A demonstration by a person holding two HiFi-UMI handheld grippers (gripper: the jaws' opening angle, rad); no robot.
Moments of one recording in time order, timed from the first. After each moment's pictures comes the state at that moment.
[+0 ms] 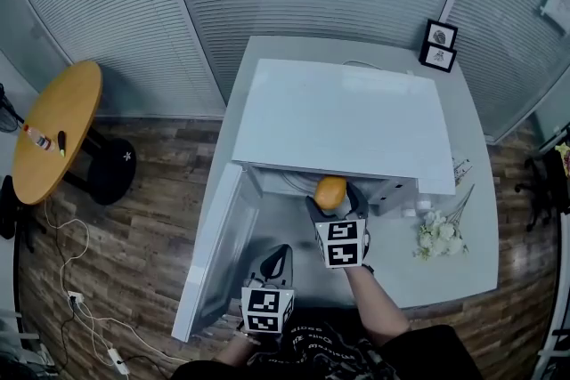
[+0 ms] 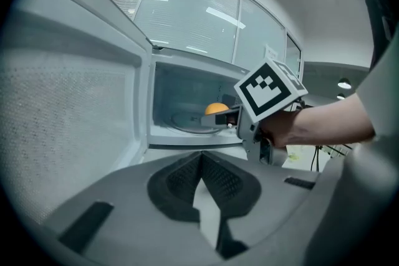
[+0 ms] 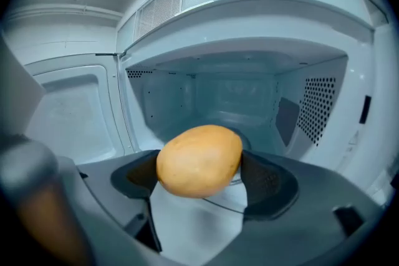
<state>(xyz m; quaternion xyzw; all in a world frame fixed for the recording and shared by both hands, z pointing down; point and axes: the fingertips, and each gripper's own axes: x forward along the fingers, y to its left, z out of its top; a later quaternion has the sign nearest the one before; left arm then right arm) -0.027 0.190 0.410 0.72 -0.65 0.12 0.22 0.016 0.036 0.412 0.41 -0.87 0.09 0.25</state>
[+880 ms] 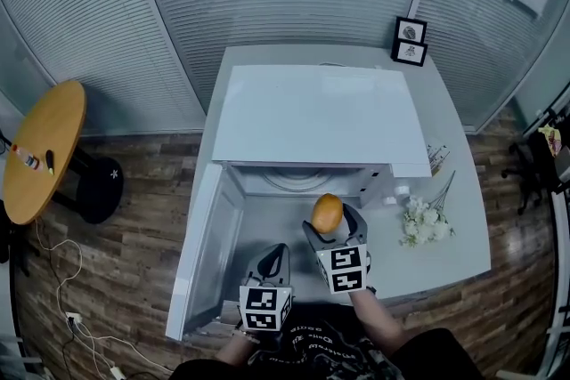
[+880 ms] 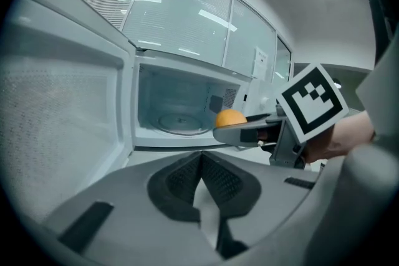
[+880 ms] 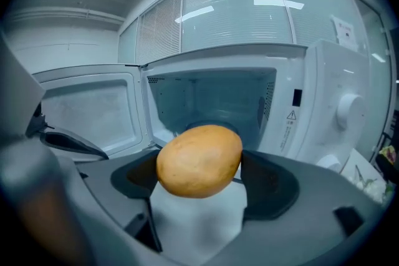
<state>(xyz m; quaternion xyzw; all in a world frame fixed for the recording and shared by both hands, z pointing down) -0.003 0.190 0.408 0.74 -0.63 0.11 0.21 0.068 0.096 0.402 0.41 -0.88 0.09 0.23</state>
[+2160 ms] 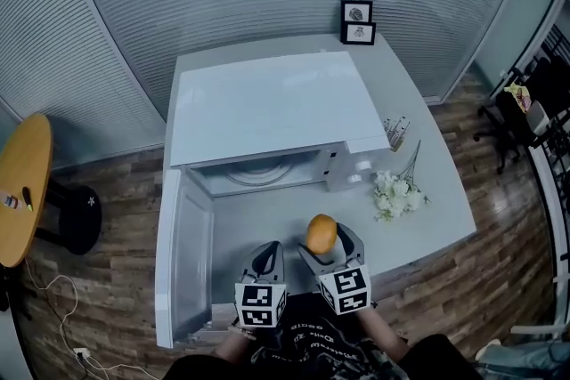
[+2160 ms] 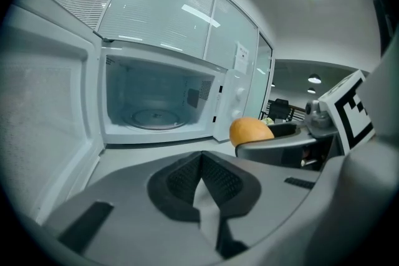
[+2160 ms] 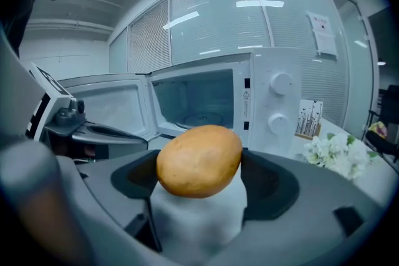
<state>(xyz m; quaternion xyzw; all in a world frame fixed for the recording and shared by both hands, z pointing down) 0.047 0.195 0.416 0.79 -0.56 0.13 0.19 0.136 0.171 0.411 0.45 -0.86 0.13 0.20</state>
